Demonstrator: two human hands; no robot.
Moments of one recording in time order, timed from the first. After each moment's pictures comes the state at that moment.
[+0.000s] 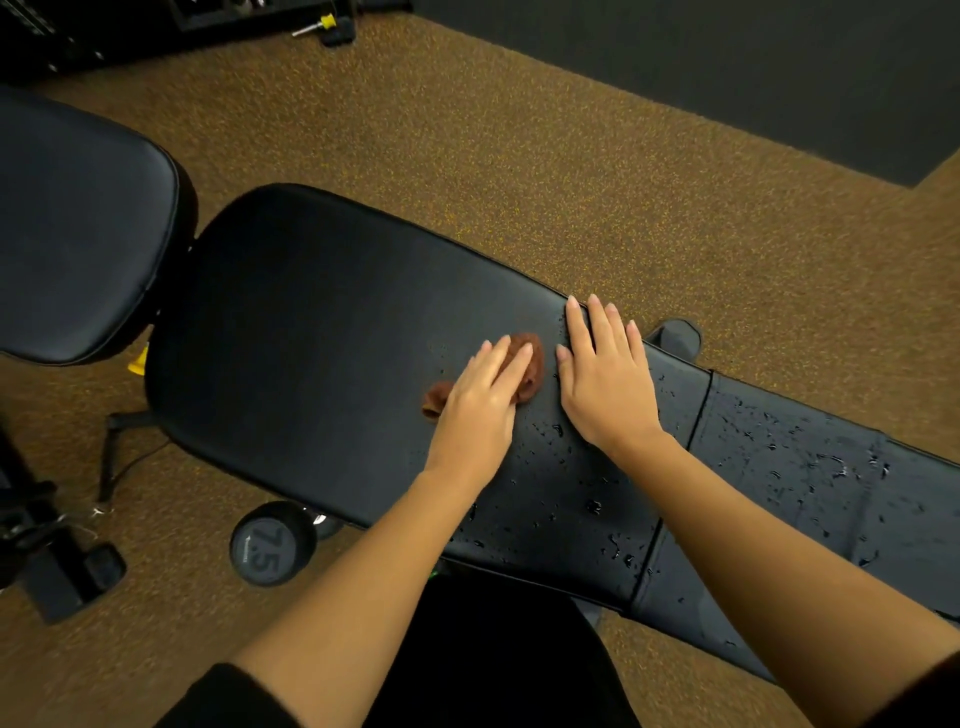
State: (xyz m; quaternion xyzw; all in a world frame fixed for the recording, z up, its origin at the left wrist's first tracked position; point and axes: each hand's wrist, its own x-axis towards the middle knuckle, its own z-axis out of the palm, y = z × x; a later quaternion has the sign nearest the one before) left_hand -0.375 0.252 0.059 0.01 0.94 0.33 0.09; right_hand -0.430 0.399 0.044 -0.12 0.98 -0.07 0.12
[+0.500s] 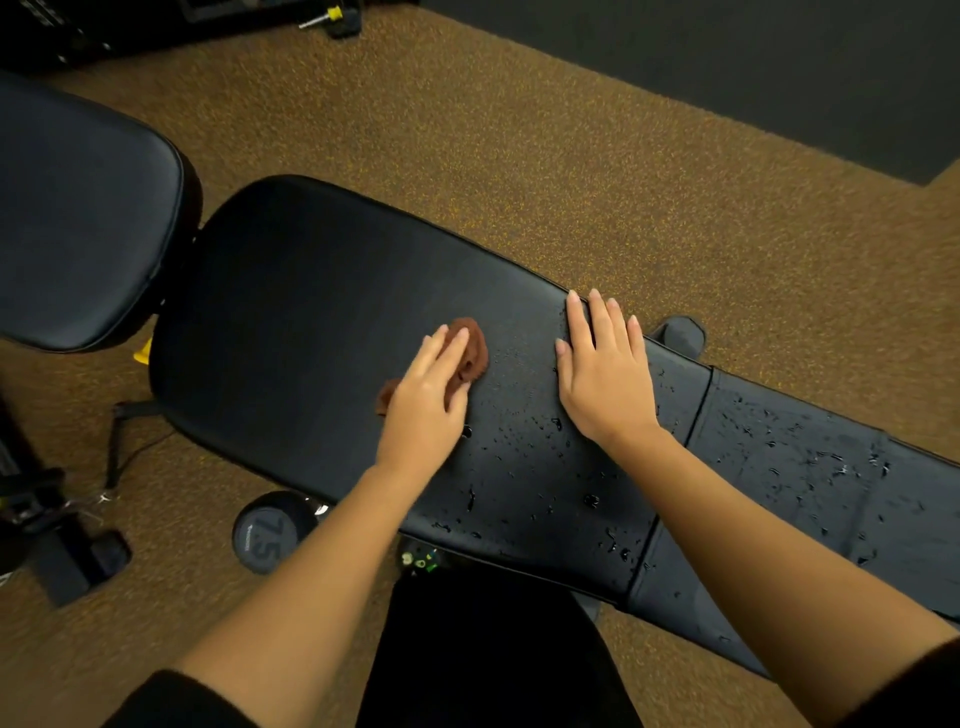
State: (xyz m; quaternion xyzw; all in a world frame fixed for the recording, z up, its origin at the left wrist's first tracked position) left_hand -0.371 0.218 0.066 -0.11 0.92 0.37 0.09; right_hand -0.431 0.399 0.046 -0.12 0.98 -0.07 0.12
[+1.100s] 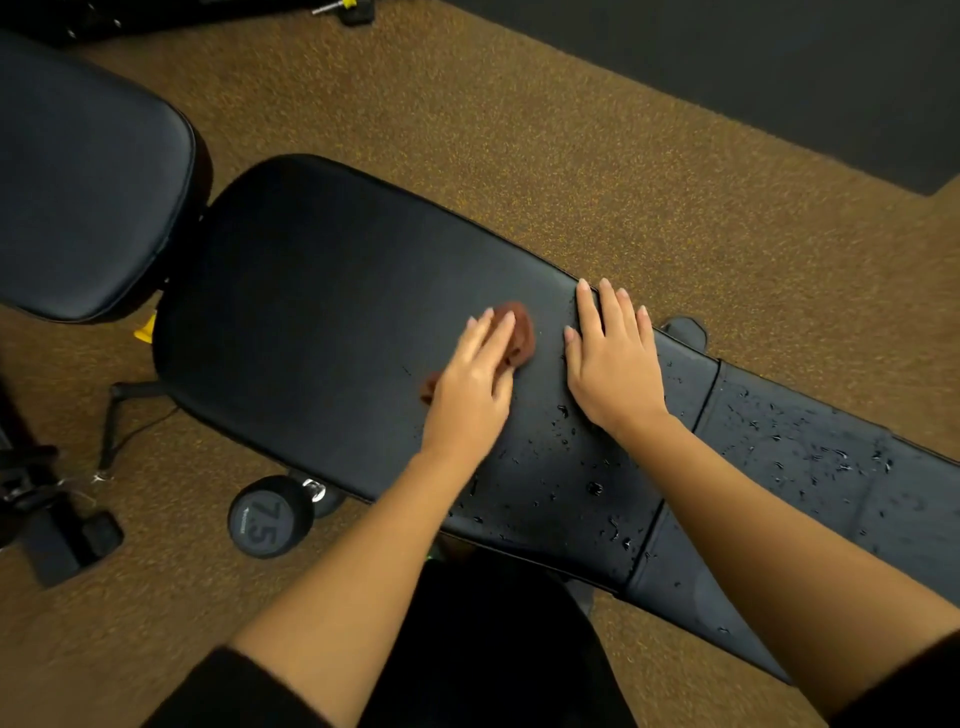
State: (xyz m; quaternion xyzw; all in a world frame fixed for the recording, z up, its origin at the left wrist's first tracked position) left_hand -0.374 0.248 0.071 -0.10 0.91 0.40 0.07; right_hand -0.432 0.397 0.049 -0.13 0.98 -0.07 0.13
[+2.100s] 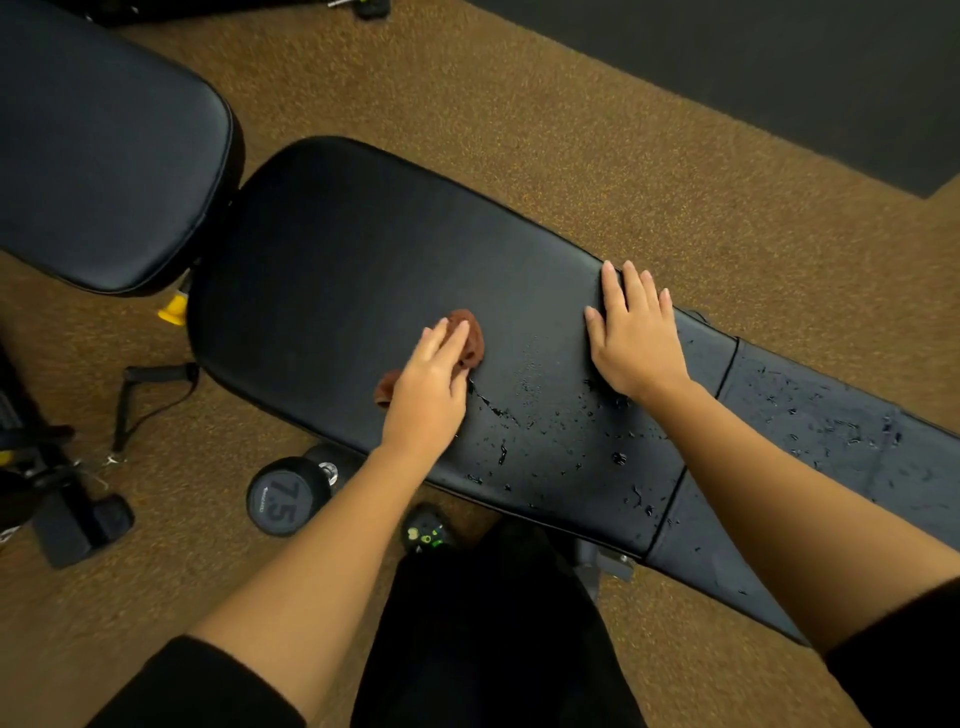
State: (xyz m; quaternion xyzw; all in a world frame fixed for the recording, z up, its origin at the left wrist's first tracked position) left_hand -0.334 0.193 0.073 -0.14 0.92 0.35 0.11; right_hand -0.433 0.395 0.056 -0.10 0.97 -0.06 0.19
